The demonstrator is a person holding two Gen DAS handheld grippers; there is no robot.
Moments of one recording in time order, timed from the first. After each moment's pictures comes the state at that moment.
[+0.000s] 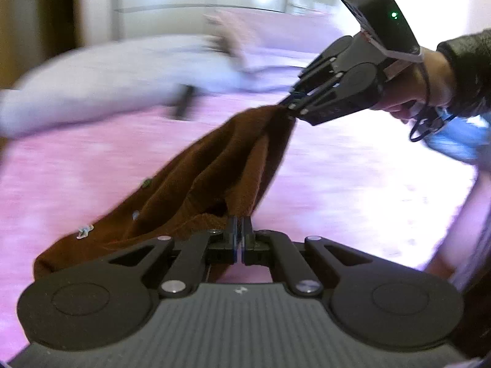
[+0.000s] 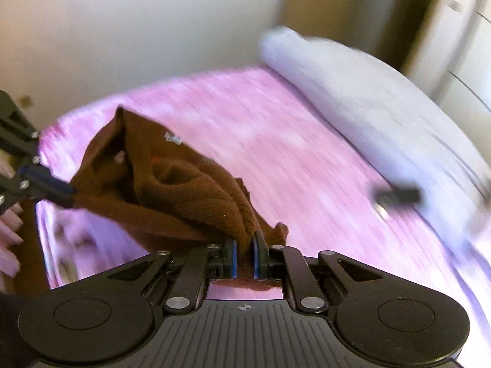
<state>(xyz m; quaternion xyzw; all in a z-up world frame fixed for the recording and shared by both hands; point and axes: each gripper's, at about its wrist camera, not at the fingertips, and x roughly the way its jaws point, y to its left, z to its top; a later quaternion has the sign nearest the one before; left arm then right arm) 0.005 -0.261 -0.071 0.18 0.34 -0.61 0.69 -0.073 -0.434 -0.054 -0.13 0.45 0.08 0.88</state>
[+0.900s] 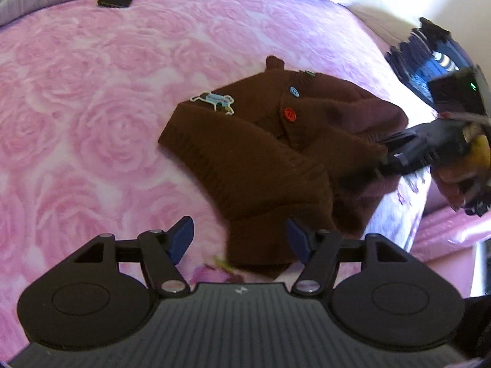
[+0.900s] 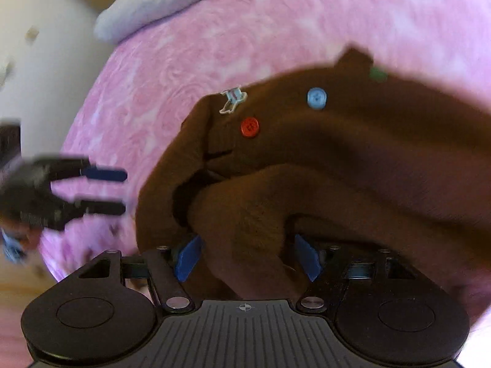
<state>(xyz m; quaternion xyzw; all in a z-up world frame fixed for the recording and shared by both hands) 0.127 -0.333 -0.220 0.23 0.48 -0.65 0.54 -0.138 -0.473 -0.236 0.36 0.47 -0.05 0.80</state>
